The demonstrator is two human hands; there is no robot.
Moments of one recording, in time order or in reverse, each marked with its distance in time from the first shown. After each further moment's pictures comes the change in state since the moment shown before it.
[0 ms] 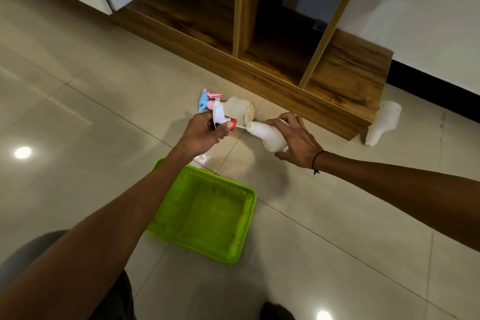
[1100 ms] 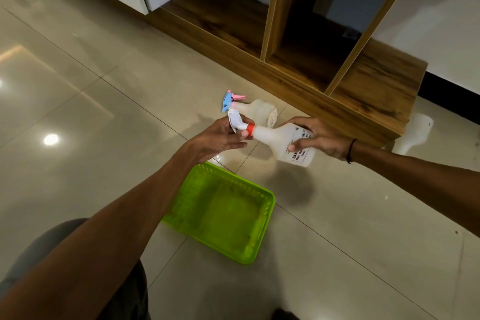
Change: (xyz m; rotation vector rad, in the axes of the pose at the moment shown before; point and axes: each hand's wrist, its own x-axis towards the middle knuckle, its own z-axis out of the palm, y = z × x) left_hand -0.003 -0.015 -0.022 -0.394 -0.319 -0.143; right_hand 0.018 -0.018 -0.041 0.853 -0.314 -0.013
